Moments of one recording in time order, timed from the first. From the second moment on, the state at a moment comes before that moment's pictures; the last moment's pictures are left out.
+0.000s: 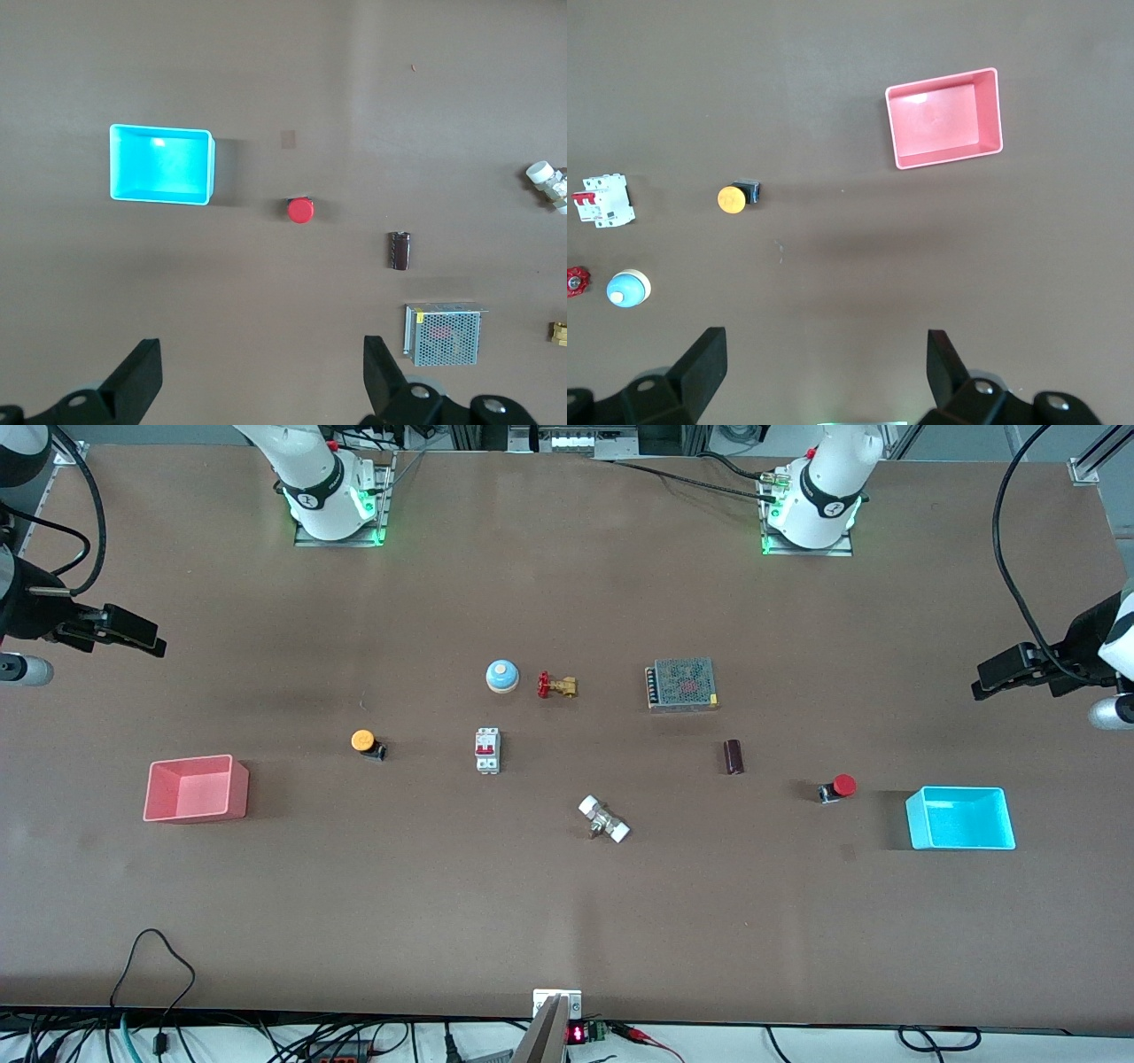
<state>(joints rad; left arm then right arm) 0.02 0.16 0.00 -1.42 -0.03 1.55 -0.05 0.00 0.05 -0.03 -1.60 0.02 1.55 0.04</state>
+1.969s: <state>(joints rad) -0.02 0.60 -0.01 -1.73 -0.13 2.12 -0.05 0.26 0.36 -0.02 -2.00 0.02 2.33 0.25</state>
